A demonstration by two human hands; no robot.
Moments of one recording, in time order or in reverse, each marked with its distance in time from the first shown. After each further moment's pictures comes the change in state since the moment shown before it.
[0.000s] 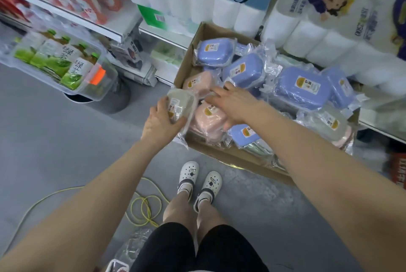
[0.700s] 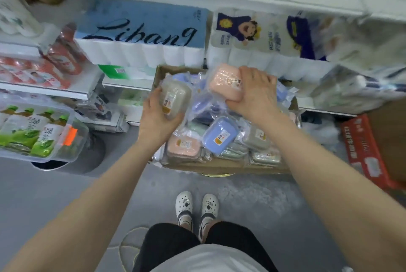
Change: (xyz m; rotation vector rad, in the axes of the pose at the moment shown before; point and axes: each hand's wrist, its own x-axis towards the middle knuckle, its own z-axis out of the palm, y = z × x) left_hand -0.015 0.101 -0.053 -0.122 0.114 0.450; right_hand -0.136 0.021 -0.048 0.198 0.689 0.826
